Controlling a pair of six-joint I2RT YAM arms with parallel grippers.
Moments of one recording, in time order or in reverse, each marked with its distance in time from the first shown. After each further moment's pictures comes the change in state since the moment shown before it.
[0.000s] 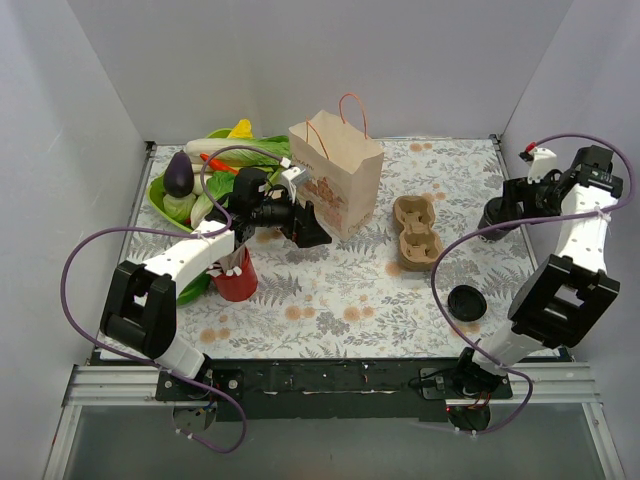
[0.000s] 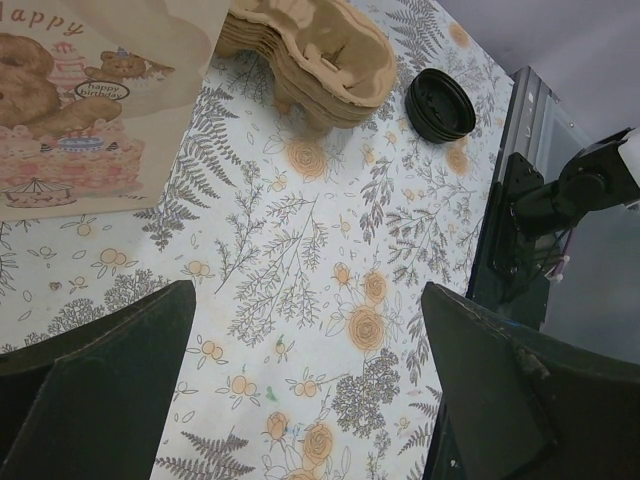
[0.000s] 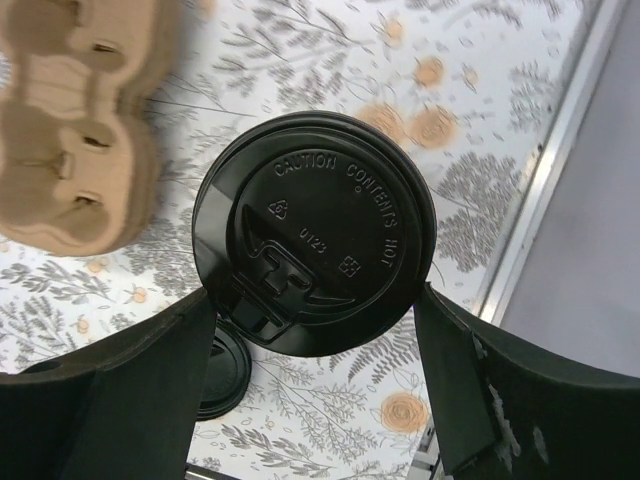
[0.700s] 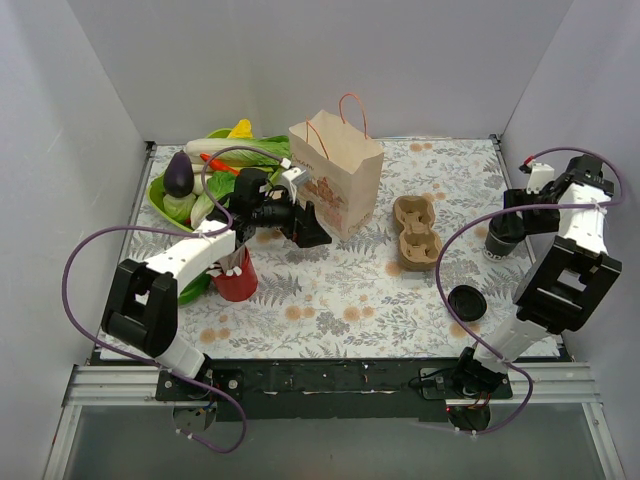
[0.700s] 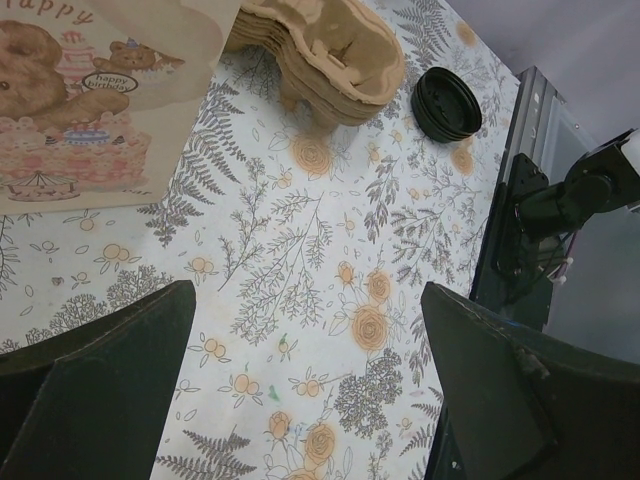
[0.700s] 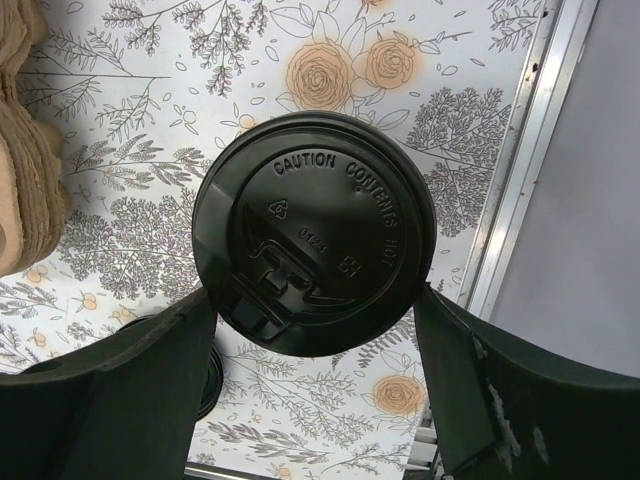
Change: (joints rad) left arm 0.000 0.006 -0.002 0.001 -0.011 -0.003; right arm -0.032 0.125 -0.031 0.047 0.164 0.057
